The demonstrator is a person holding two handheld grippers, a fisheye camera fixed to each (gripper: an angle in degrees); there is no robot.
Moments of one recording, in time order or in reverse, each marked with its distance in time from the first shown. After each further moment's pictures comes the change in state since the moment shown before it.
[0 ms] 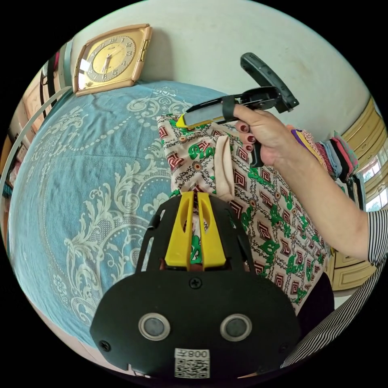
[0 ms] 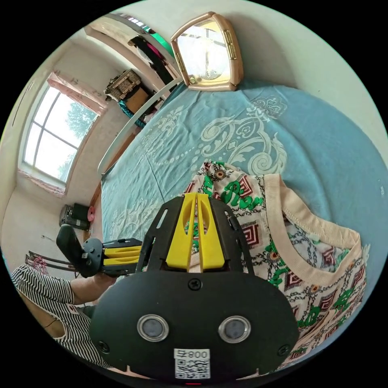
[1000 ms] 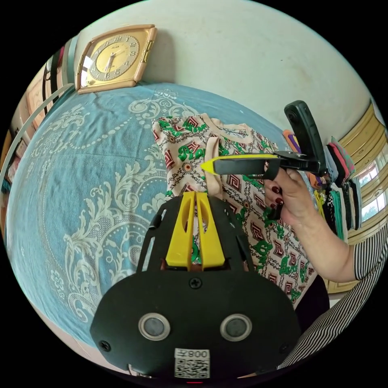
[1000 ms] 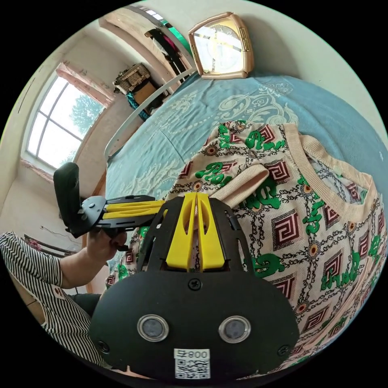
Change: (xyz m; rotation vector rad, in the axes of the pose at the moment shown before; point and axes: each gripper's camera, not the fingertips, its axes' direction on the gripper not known) left arm -0.016 0.049 -0.063 0.024 0.026 -0.020; right arm -0.180 0.170 -0.150 0.021 -0.034 -0.024
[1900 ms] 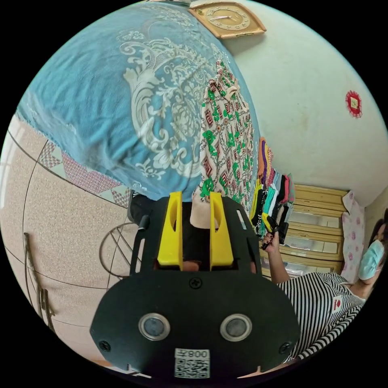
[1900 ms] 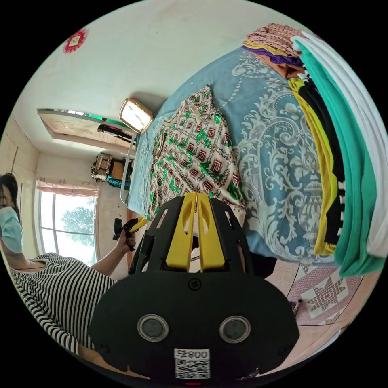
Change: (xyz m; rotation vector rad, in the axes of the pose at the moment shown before) left arm -0.068 0.310 -0.202 -0.221 0.501 -0.567; right arm -0.204 0.462 -0.422 0.299 -0.063 0.722
